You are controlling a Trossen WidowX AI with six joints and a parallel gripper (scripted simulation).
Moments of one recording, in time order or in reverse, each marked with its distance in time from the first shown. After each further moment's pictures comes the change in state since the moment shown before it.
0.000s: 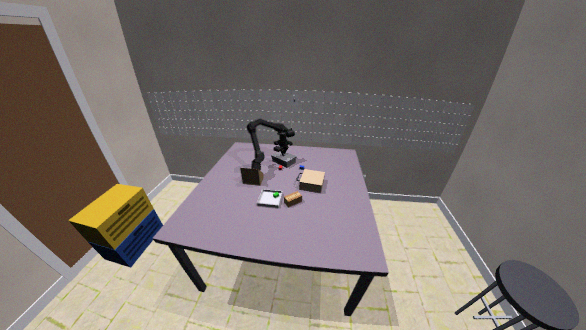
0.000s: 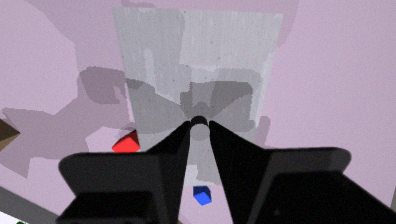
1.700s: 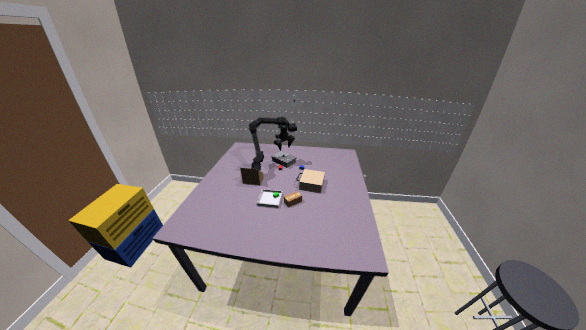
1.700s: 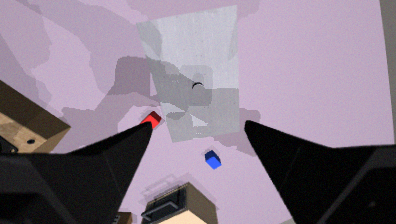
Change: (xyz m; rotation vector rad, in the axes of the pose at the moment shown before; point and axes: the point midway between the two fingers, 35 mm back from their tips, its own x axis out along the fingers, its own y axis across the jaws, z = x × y) arm -0.065 0.004 -0.021 0.164 0.004 -0.007
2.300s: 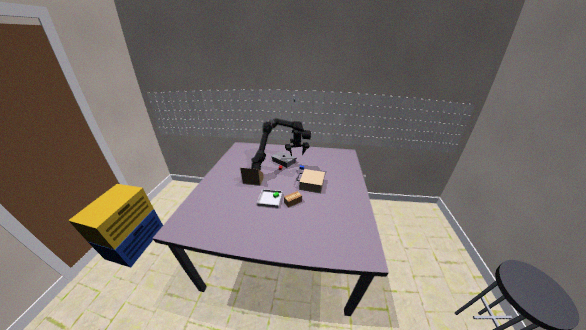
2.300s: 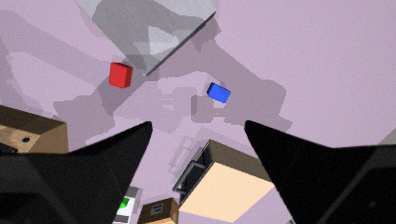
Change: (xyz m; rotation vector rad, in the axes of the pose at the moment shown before) arm 0.001 -0.006 -0.155 0.497 -0.002 0.007
